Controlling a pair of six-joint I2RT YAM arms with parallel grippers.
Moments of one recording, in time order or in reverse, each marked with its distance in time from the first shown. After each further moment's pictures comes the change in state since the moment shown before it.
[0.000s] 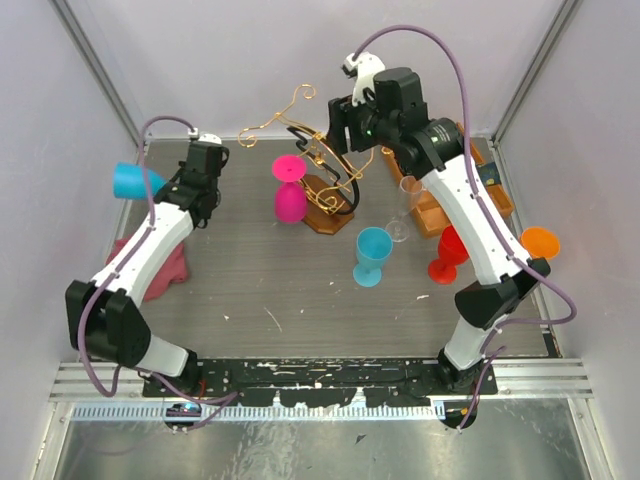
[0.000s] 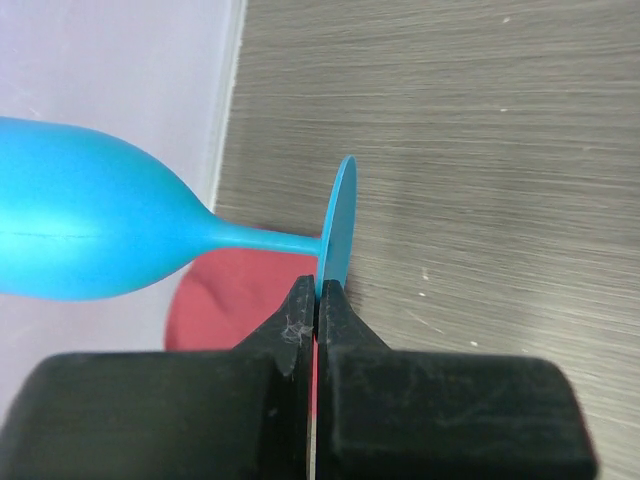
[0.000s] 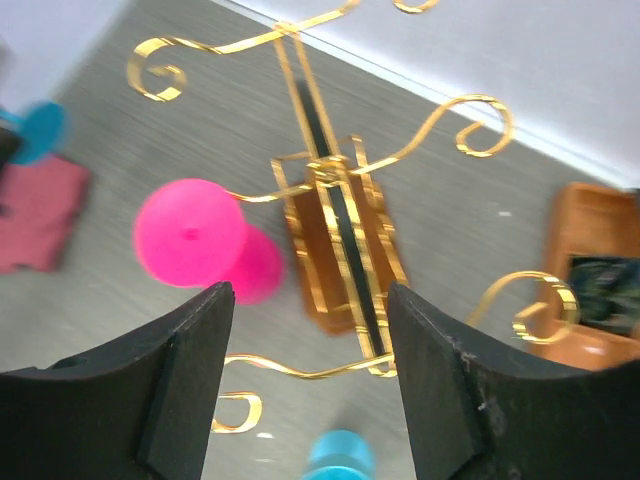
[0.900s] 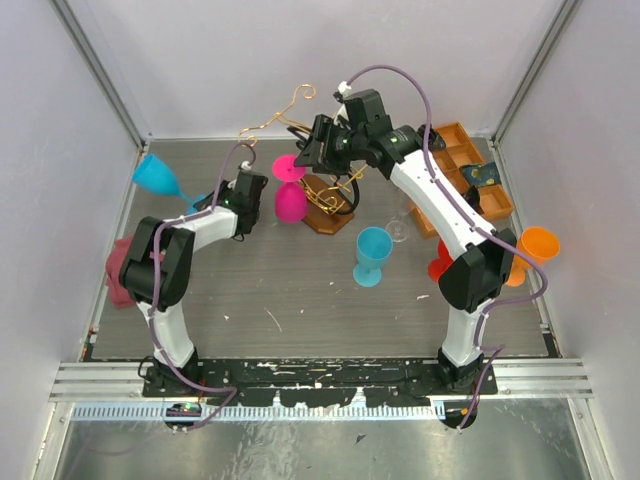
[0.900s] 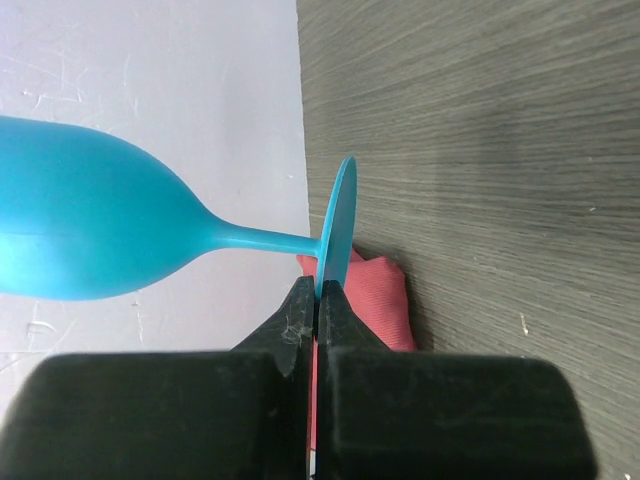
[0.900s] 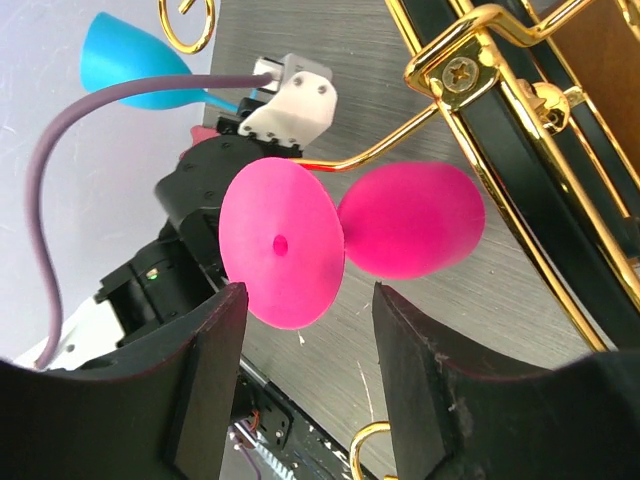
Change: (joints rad) left arm -0.083 0.429 -0.147 0.479 -0.423 0.518; right arm -0.006 0.127 -0.133 0.108 -0.321 0.687
